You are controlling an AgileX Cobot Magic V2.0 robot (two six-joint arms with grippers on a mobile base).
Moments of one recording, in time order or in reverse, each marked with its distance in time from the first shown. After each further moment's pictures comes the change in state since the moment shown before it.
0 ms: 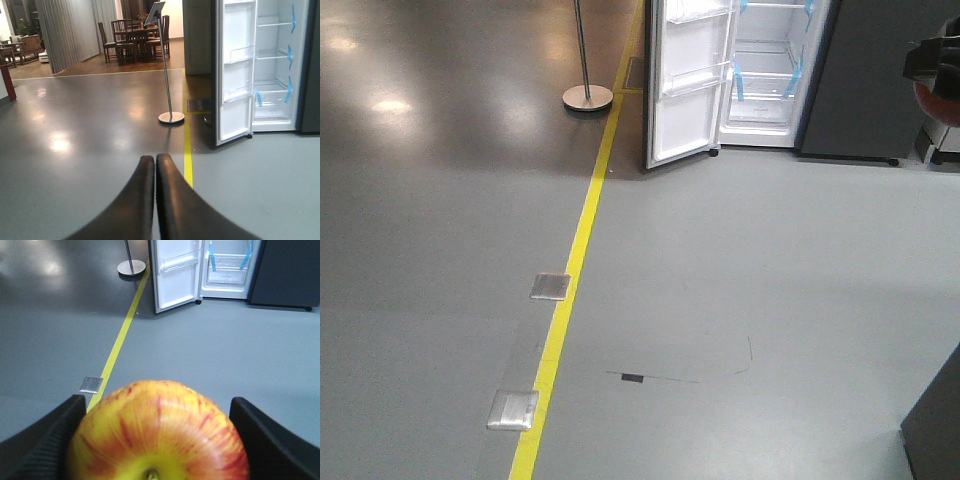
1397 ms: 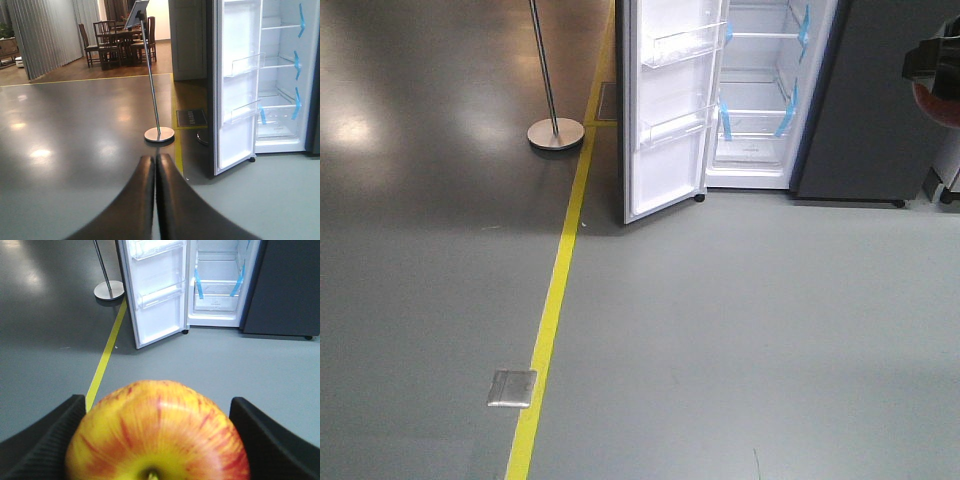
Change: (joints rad) left arm 0.000 0.000 0.000 0.000 0.000 0.000; right arm 0.000 0.000 0.000 0.000 0.001 0.000
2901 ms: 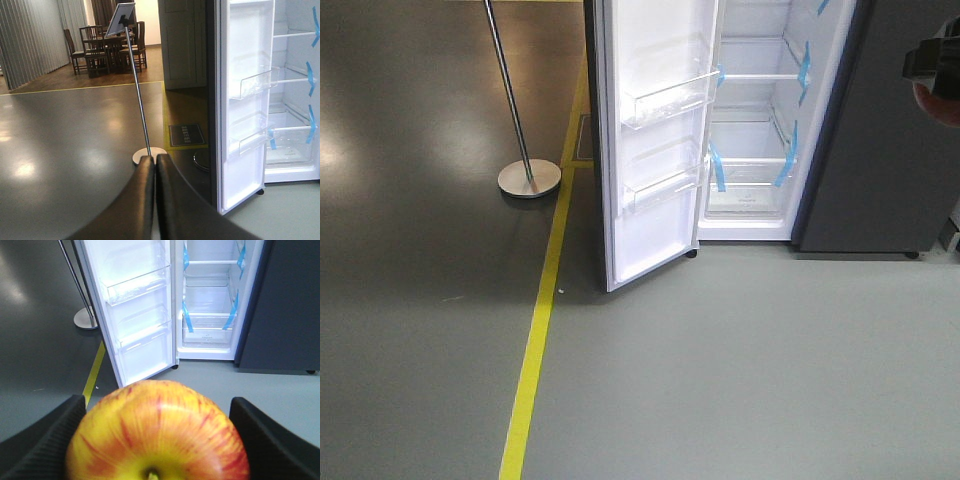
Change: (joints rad) left arm 0.000 0.000 0.000 0.000 0.000 0.000; right arm 0.000 0.000 0.000 0.000 0.000 0.000
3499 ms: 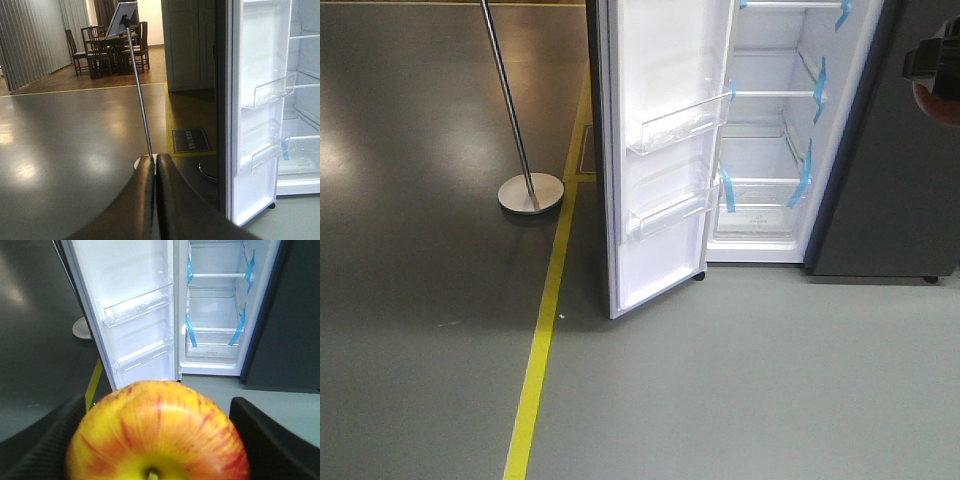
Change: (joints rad) left arm 0.000 0.000 0.000 0.000 0.000 0.000; right arm 0.000 0.000 0.000 0.000 0.000 0.000
